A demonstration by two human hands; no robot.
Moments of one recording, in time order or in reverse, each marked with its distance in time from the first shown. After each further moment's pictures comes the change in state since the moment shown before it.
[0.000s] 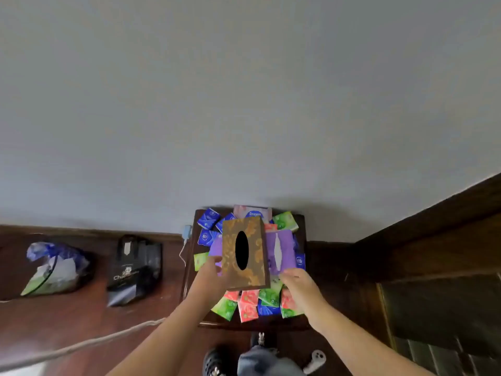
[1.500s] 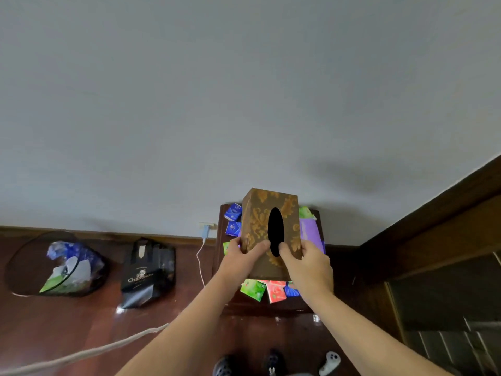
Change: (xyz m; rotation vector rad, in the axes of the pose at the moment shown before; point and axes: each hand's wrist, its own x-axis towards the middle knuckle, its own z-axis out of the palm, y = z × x) left_hand -0.074 -0.020 -0.060 -0.531 -0.180 0.098; right_hand -0.110 -0.011 0.096 -0.343 0.457 -0.521
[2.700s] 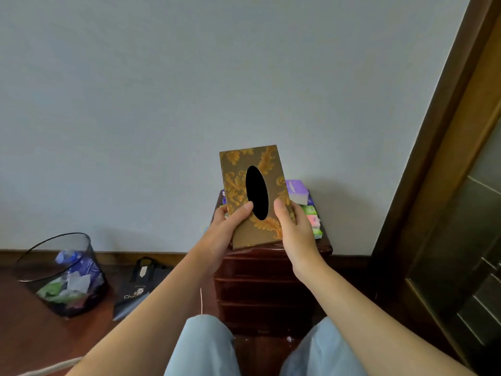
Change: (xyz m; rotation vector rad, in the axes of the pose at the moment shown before) left_hand -0.122 -0.257 0.027 -0.062 -0.101 0.551; right_hand -0.176 0.219 0.066 0.813 -0.061 -0.370
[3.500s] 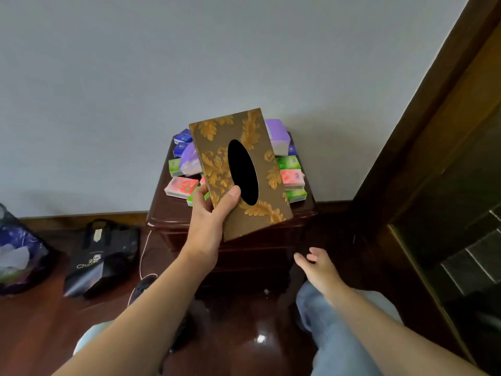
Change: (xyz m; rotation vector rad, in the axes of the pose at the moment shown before) left_hand 0.117 -0.116 0.044 -0.181 0.093 0.009; right_hand 0.066 0.262 -0.152 -0.445 0.099 0.633
